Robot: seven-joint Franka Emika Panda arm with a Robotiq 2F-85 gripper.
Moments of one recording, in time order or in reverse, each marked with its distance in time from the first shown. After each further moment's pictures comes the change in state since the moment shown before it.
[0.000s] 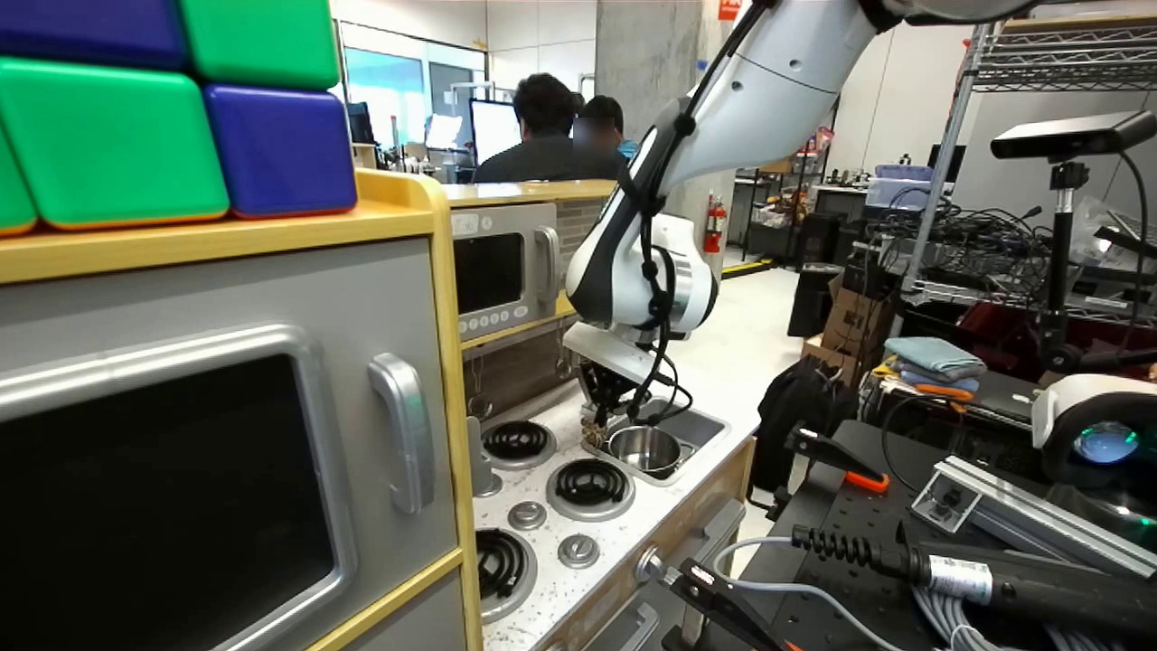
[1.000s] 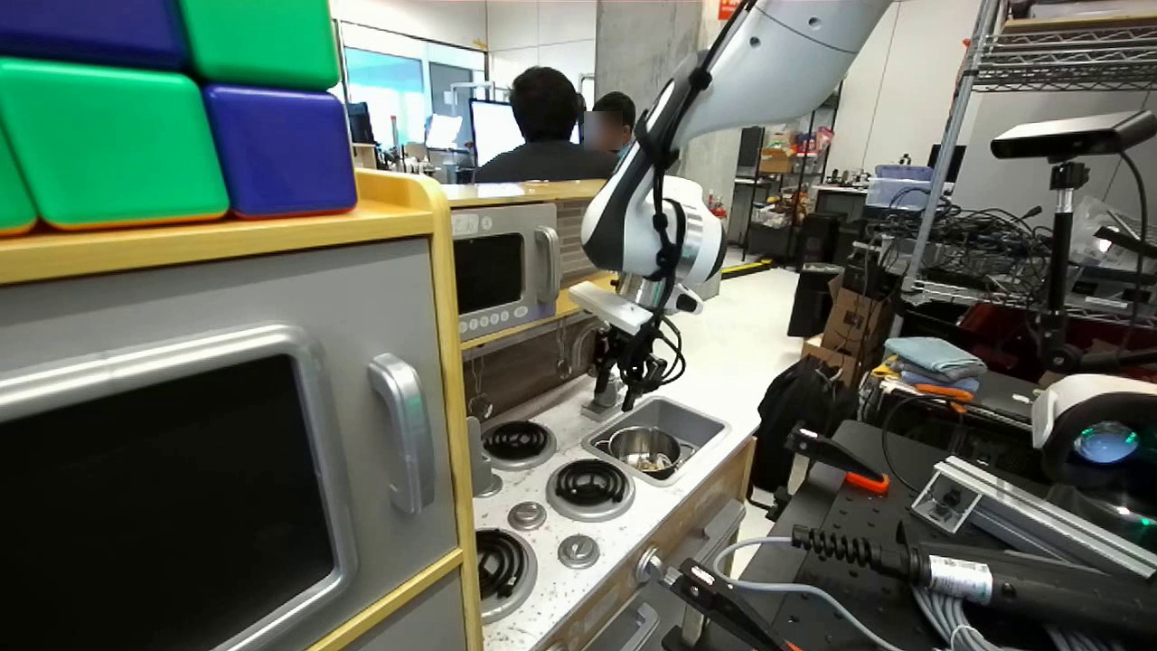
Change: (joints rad) arm -0.009 -0.084 -0.054 0.018 0.009 -0.248 0.275
